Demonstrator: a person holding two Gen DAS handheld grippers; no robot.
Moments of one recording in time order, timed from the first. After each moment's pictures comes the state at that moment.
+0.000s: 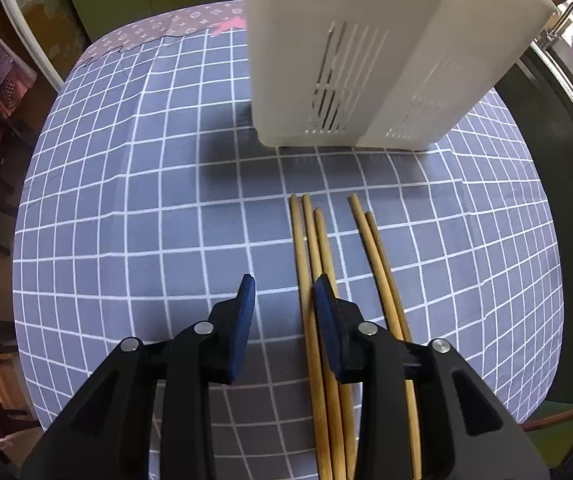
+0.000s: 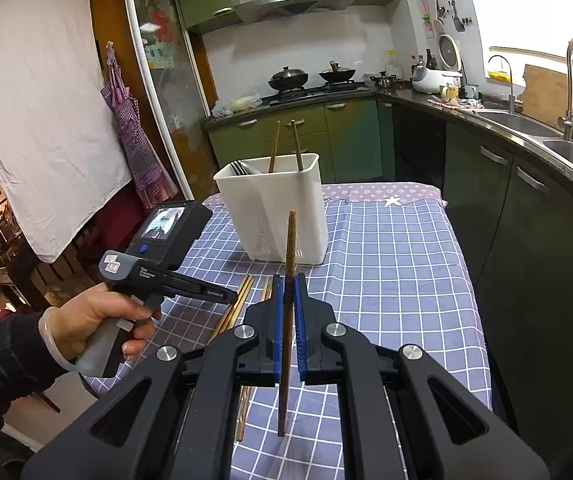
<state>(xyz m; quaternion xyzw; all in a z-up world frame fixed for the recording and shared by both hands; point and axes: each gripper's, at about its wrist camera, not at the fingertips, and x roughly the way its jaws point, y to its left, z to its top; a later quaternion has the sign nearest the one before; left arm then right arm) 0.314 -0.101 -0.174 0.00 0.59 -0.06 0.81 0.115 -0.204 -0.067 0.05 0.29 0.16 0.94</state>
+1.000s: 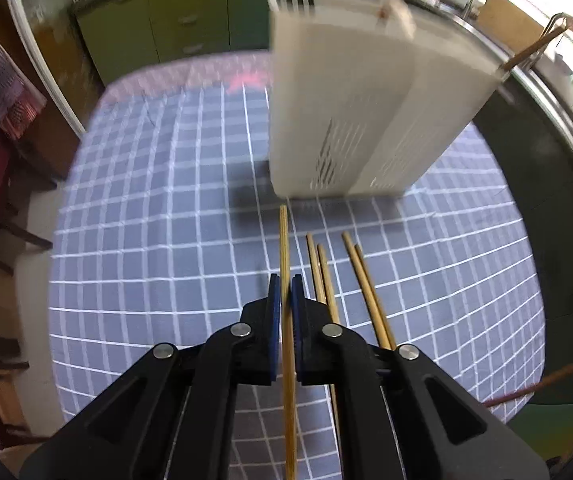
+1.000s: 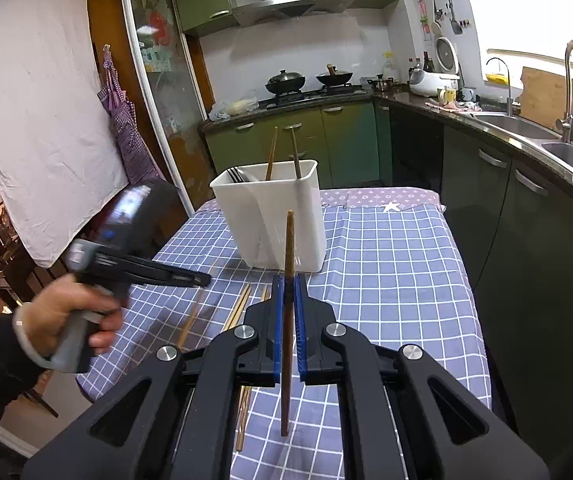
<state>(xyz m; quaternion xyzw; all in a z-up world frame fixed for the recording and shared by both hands) 0.301 -0.069 -0.118 -0.01 0.53 -0.06 0.85 0.120 -0.198 -0.067 0.05 0.28 0.15 0.95</state>
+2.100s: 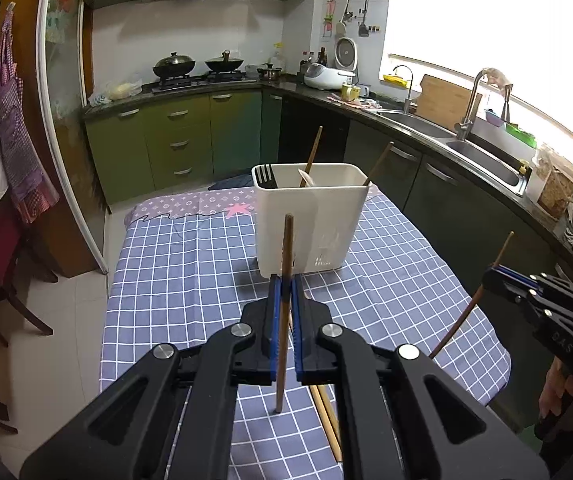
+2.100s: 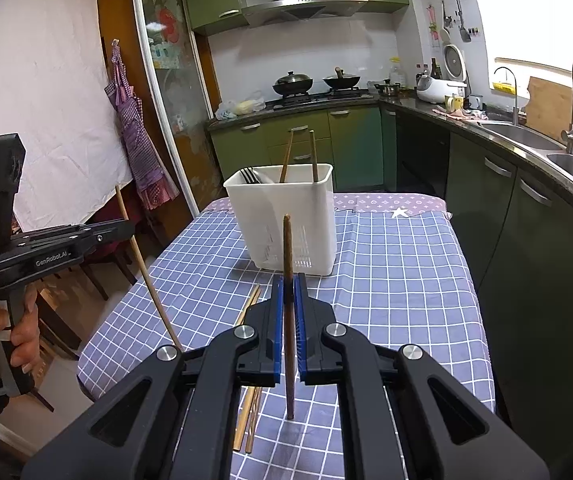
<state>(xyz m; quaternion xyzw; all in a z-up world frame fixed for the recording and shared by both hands) 0.172 -0.060 -0.021 0.00 0.32 -0.11 0.94 0.117 -0.187 -0.059 0.04 0.28 0.16 0.95</state>
